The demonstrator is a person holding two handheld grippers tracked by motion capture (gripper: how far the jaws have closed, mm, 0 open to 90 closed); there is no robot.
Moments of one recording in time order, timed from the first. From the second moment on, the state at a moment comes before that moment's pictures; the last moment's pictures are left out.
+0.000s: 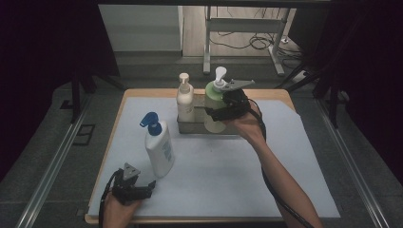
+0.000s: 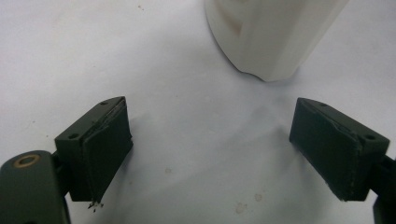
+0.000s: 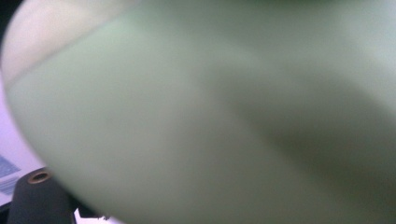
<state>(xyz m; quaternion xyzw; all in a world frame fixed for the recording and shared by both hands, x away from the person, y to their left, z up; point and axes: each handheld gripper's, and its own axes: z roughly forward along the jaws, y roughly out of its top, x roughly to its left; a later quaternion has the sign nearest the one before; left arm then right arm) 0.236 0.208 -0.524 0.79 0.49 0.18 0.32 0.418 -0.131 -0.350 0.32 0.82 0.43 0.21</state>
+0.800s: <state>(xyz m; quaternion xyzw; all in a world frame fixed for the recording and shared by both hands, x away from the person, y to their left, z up) 0.236 0.208 -0.524 0.79 0.49 0.18 0.32 0.452 -0.123 -0.350 0.35 0.81 0.42 0.23</state>
